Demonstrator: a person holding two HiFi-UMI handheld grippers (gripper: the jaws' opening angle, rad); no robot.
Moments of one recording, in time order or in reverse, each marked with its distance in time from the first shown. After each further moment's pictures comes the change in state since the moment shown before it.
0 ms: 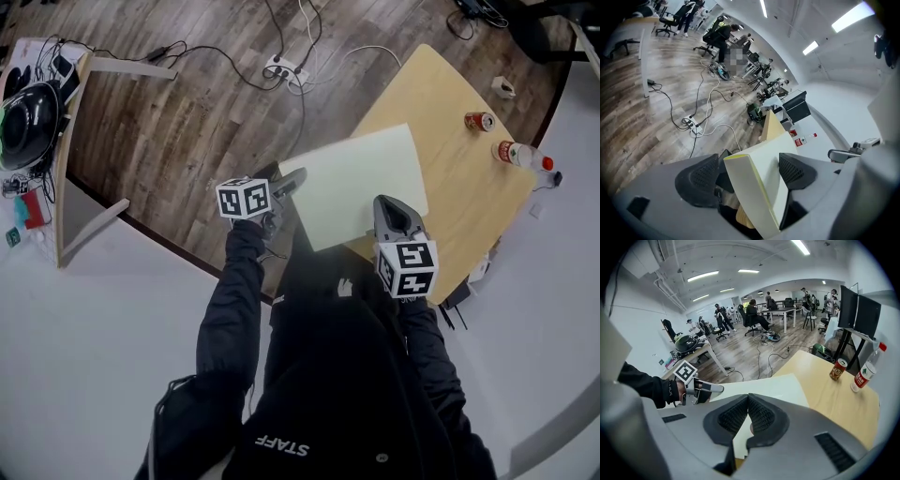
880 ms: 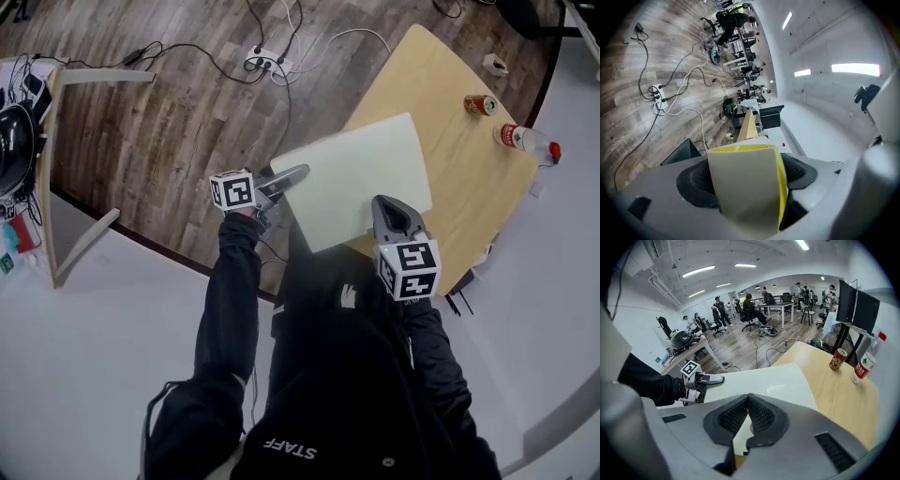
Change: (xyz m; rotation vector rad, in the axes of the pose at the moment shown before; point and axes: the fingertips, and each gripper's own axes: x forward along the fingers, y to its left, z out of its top) left arm 0.039 -0.018 -0.004 -0.191 0.013 -0.477; right arm 0.021 -0.005 -0.030 0.023 0.058 -0.024
